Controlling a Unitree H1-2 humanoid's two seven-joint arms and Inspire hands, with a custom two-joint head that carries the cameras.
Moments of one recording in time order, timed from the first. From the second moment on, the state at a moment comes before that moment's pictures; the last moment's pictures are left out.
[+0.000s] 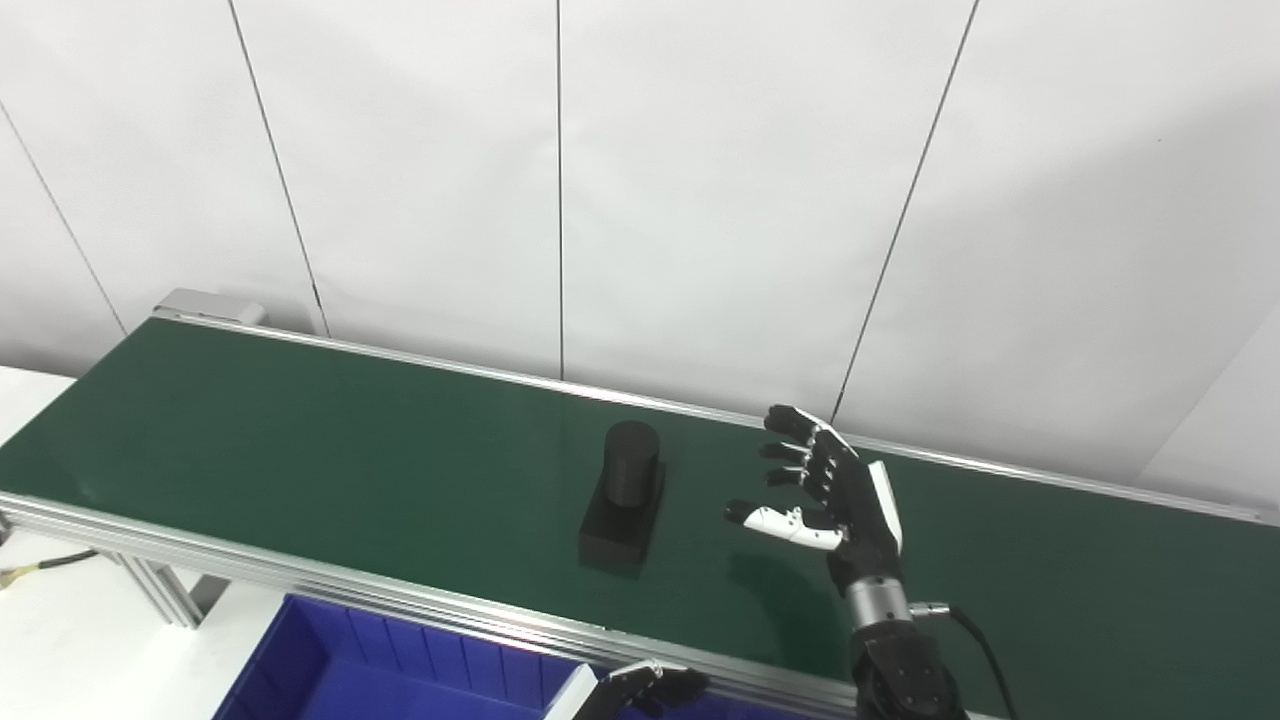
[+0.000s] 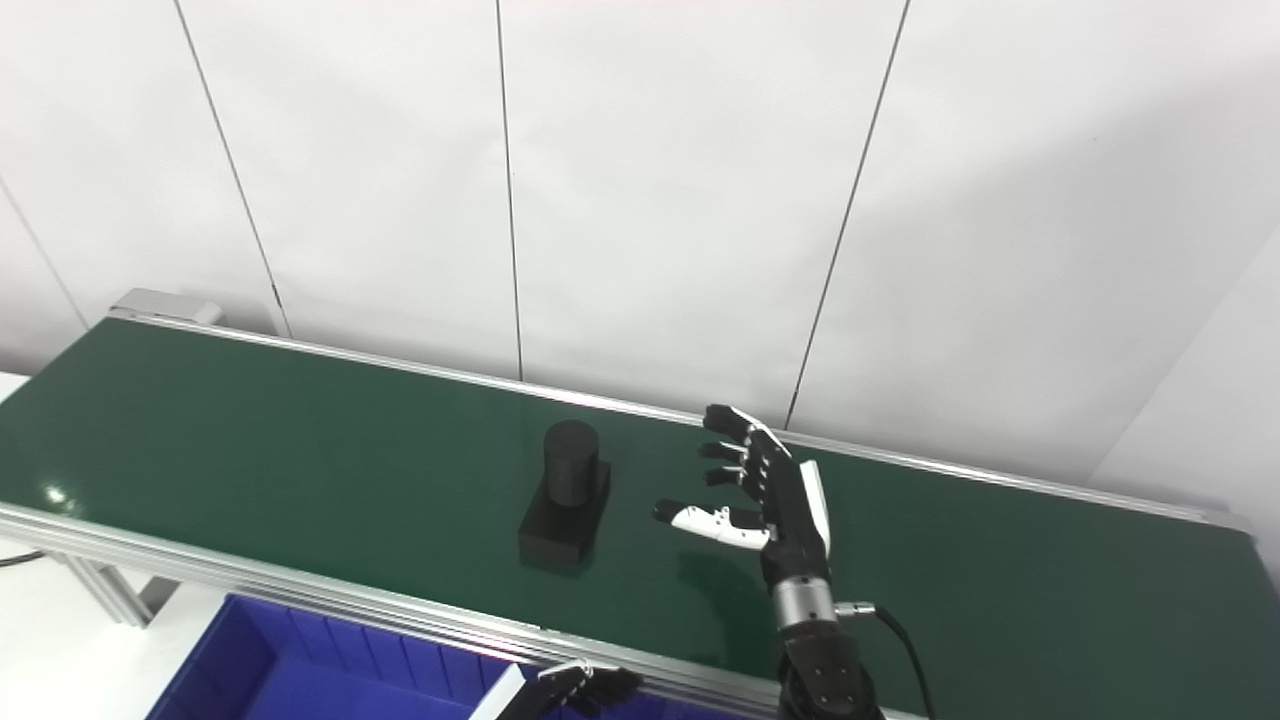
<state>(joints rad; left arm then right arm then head) -0.10 0.16 -0.67 0.53 0.16 -0.43 0.33 -0.54 0.01 0.05 0.77 -0.06 -0.44 -0.01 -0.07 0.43</state>
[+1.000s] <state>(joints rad) -0.07 0.16 -0.64 0.48 0.15 -0.43 0.31 -0.61 0.00 0.08 0.97 -0.08 -0.44 -0.06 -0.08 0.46</state>
